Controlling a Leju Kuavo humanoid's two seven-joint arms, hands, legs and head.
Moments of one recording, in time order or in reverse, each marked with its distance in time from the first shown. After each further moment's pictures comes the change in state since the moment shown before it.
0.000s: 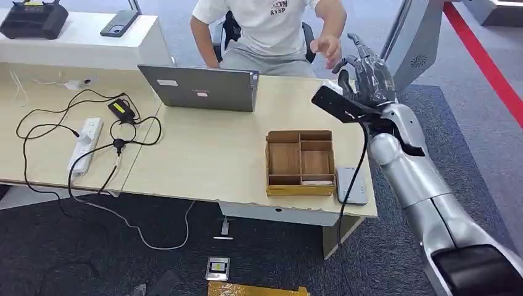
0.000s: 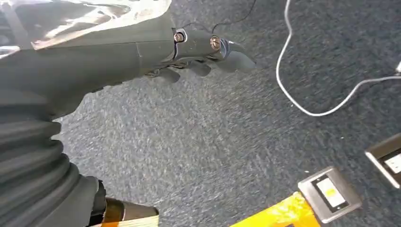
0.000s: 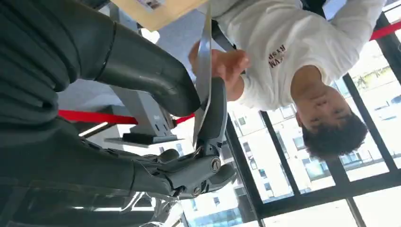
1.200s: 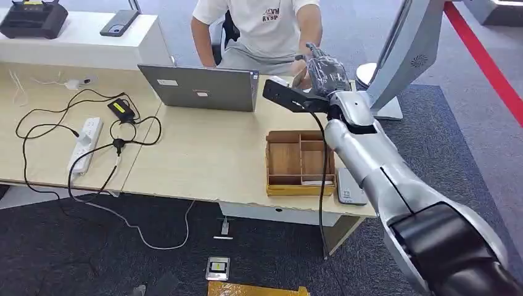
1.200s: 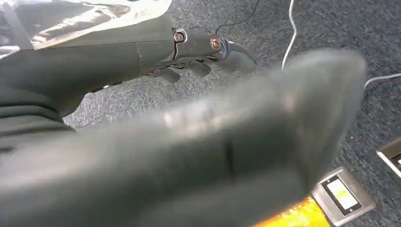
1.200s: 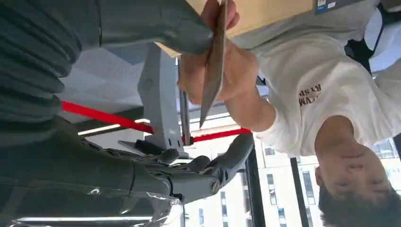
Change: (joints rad) left arm 0.008 0.006 -0.031 0.000 0.006 0.010 0.019; right arm -0.197 0.248 0.108 0.455 0.162 -0.010 0.145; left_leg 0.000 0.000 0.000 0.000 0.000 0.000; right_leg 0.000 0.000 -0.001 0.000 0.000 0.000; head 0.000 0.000
